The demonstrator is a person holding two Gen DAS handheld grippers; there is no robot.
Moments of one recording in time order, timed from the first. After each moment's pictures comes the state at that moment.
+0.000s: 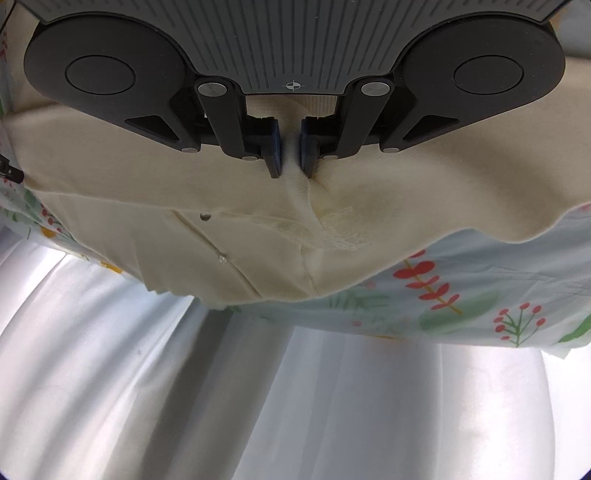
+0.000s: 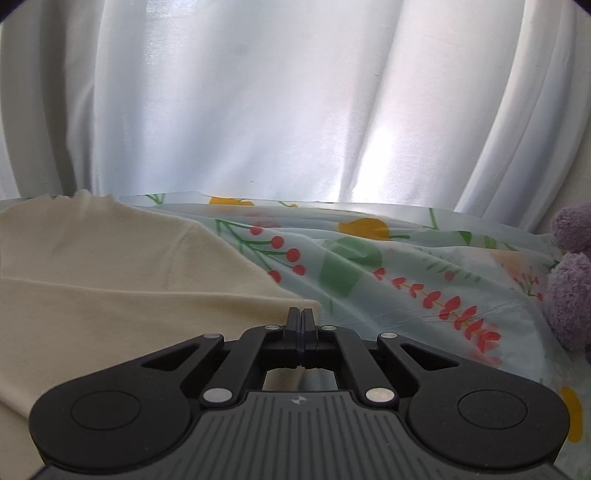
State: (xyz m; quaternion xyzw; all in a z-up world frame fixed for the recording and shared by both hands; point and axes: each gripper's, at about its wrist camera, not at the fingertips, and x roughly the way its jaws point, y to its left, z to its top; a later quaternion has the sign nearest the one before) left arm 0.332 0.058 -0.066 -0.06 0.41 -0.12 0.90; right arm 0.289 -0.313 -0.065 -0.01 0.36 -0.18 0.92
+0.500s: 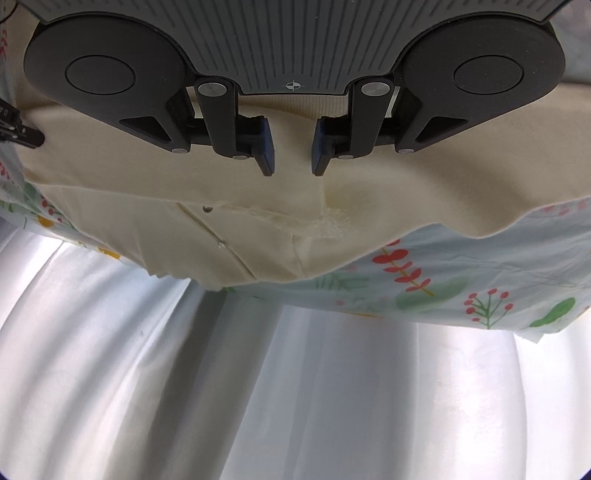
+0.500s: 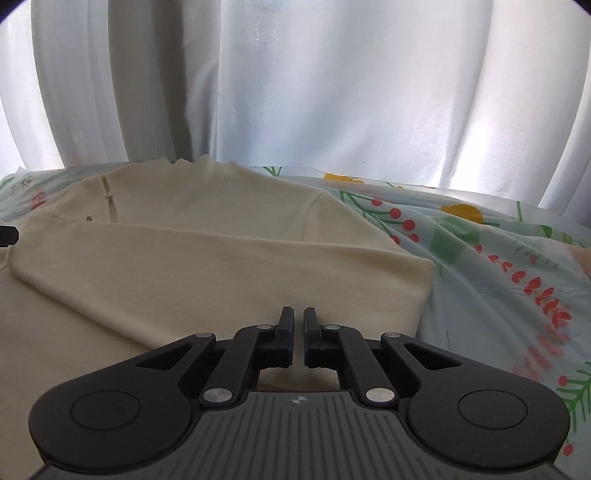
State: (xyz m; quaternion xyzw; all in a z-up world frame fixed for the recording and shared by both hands) left arm 0.308 0.057 -0.050 -0.05 0.40 -0.09 0.91; right arm 0.254 -0.264 -0.061 0.00 0.37 -0.02 0.93
